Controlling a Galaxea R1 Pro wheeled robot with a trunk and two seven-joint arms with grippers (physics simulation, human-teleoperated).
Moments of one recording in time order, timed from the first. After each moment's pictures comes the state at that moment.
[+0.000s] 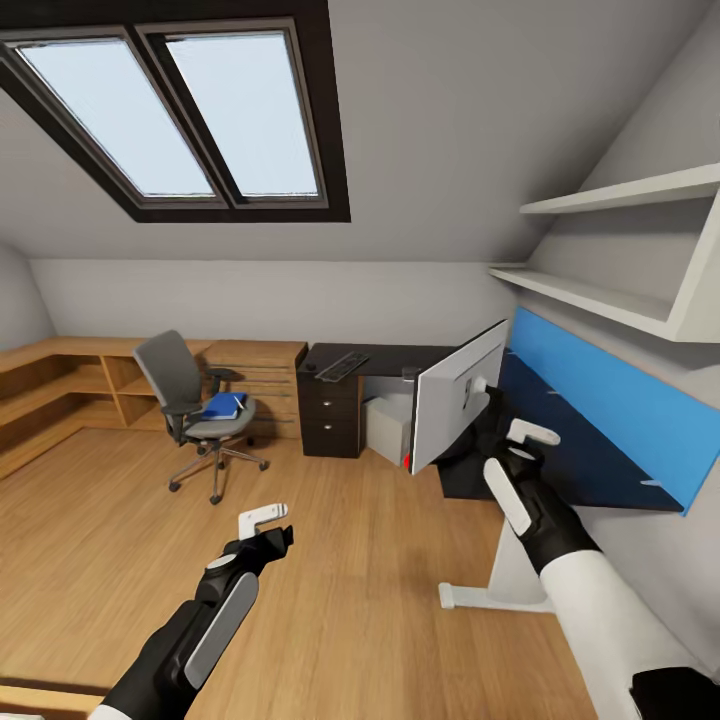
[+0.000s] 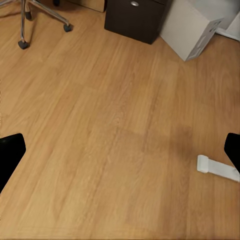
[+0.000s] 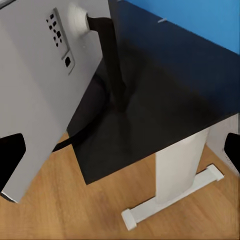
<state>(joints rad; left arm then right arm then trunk) -0.42 0.04 -0.34 -1.16 0.60 0.41 0.50 -0.81 -0.05 0.12 -0.90 -0.44 0.33 -0.61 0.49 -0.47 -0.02</state>
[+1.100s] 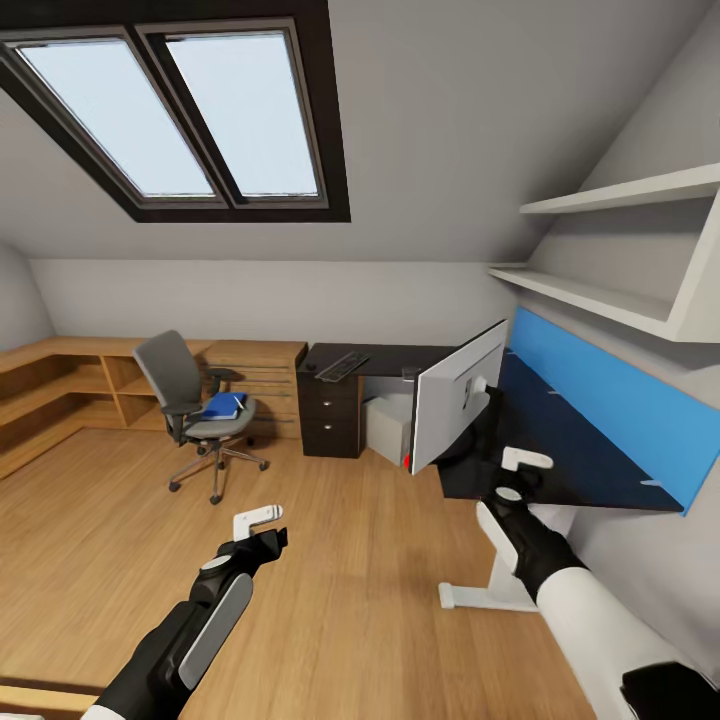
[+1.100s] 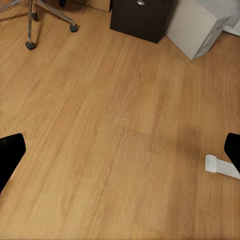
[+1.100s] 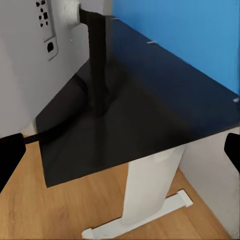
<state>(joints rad) -0.42 0.06 -0.34 -1.16 0.60 0.41 0.50 -0.79 -0.05 0.20 -0.64 -0.27 0.06 -0.56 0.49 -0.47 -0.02</state>
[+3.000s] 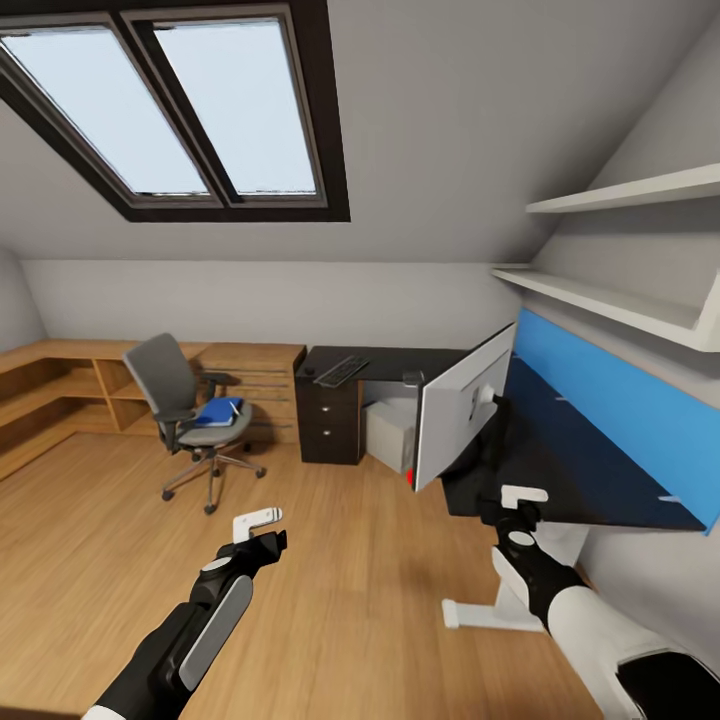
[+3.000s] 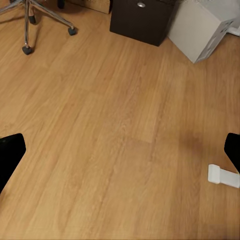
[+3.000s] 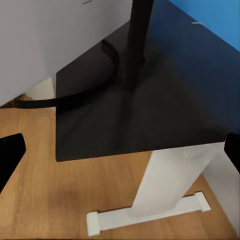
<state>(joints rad) -0.42 0.06 -0.34 -1.14 0.60 0.41 0.50 -0.80 -0.07 0.23 -0.31 -0.24 -0.16 -0.31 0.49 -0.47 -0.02</state>
